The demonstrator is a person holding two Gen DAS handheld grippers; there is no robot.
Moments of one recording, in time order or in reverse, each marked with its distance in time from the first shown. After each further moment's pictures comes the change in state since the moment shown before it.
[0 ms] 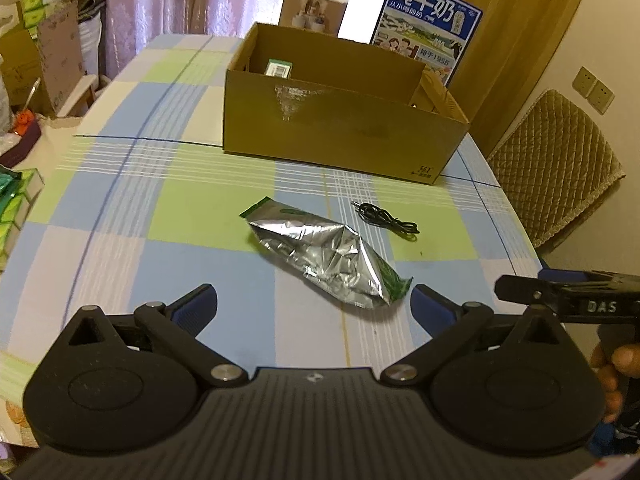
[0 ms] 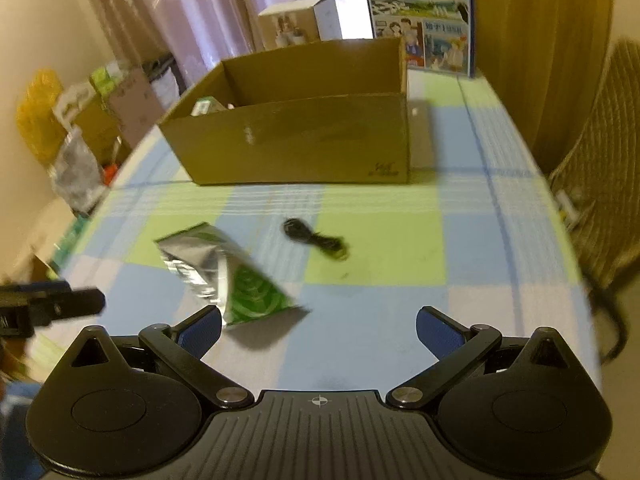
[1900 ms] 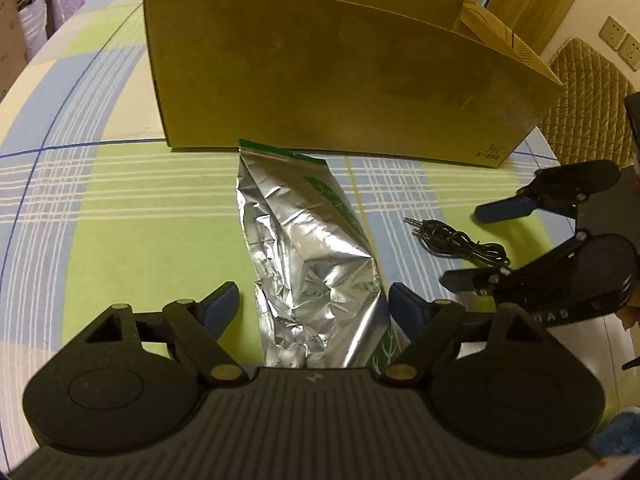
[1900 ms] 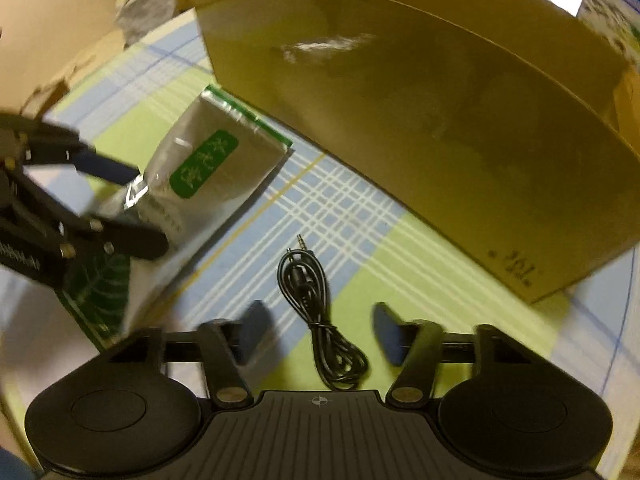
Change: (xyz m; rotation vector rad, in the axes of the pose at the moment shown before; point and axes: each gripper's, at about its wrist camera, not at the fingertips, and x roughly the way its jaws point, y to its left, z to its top) left arm 0.169 0.028 0.059 0.105 0.152 -0.040; right arm 0.187 0.016 0.063 -0.441 0.224 0.136
